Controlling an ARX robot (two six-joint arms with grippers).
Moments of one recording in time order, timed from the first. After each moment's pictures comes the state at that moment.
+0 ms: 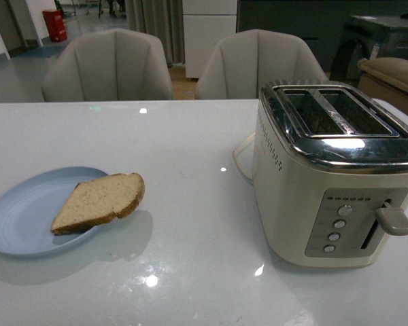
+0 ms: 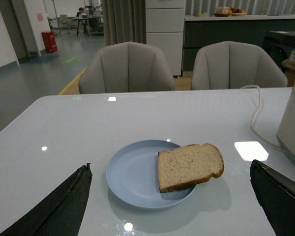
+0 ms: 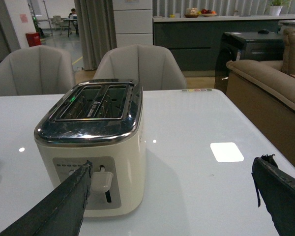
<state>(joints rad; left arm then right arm) 0.00 0.01 0.01 0.00 0.00 -0.01 -0.01 0.00 0.01 0.00 0.00 0.01</state>
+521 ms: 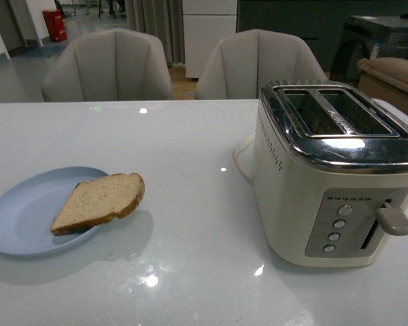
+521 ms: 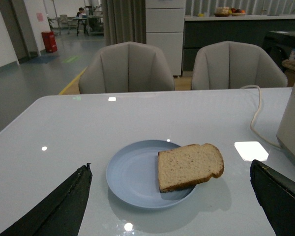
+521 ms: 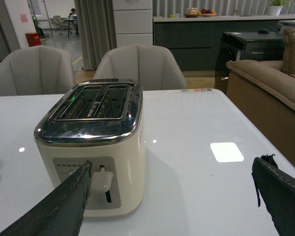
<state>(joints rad) 0.00 0.01 0.01 0.00 0.00 -0.01 -0.01 0.00 0.01 0.00 0.00 0.01</state>
